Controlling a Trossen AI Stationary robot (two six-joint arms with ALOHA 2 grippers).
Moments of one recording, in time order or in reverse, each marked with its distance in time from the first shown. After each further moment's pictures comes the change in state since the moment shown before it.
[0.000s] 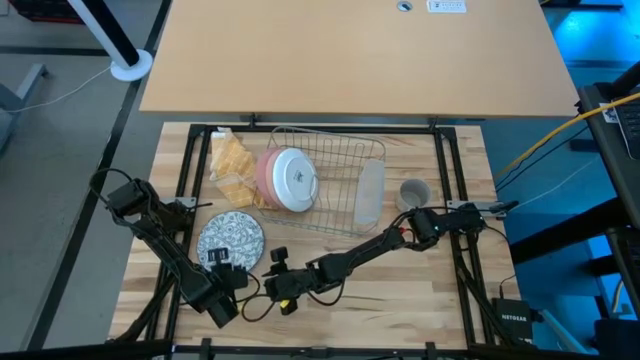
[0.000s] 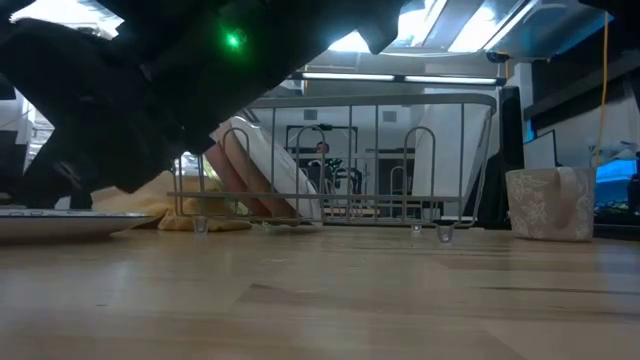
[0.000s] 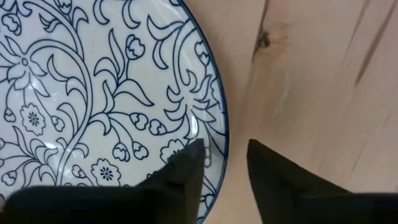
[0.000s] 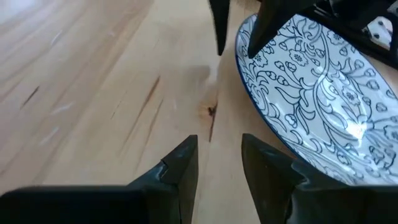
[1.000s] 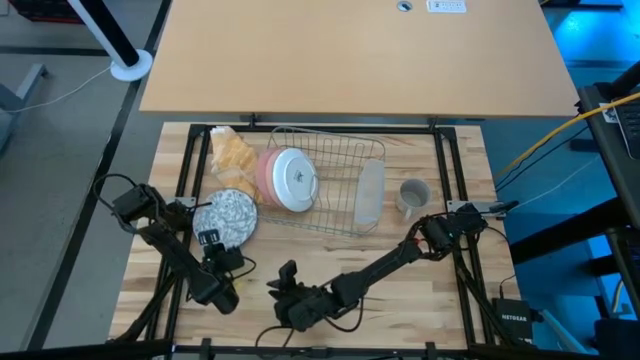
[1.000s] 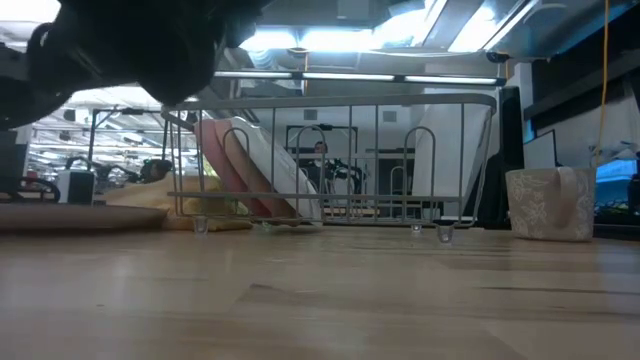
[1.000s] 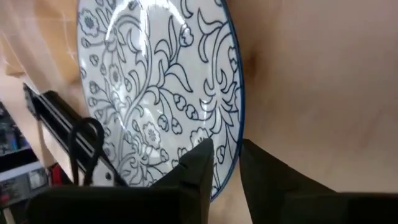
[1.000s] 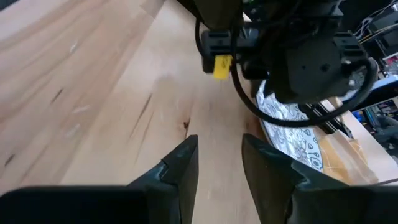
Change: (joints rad) left arm 0.038 0.063 -0.042 -0.298 -0.113 -0.115; right arm 0.142 -0.067 0.001 -0.033 0.322 -0.198
